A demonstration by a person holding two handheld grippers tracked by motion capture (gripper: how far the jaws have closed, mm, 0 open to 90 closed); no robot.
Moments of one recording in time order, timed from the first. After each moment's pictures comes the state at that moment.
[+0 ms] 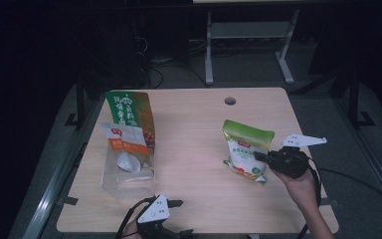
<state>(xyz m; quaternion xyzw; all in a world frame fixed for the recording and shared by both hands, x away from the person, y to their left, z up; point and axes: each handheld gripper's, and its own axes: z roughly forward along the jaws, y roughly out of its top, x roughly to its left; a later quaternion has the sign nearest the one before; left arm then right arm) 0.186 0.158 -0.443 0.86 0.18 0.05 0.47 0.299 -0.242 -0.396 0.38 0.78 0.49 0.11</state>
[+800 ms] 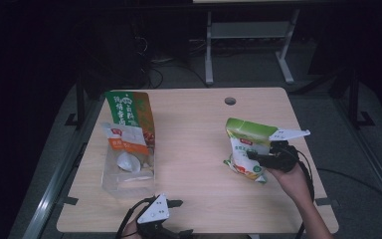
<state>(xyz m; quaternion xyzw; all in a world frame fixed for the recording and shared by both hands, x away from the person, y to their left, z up) 0.185 0.158 -0.443 0.86 0.18 0.05 0.48 0.321 -0.223 -0.401 0.39 0.80 0.43 0.12</state>
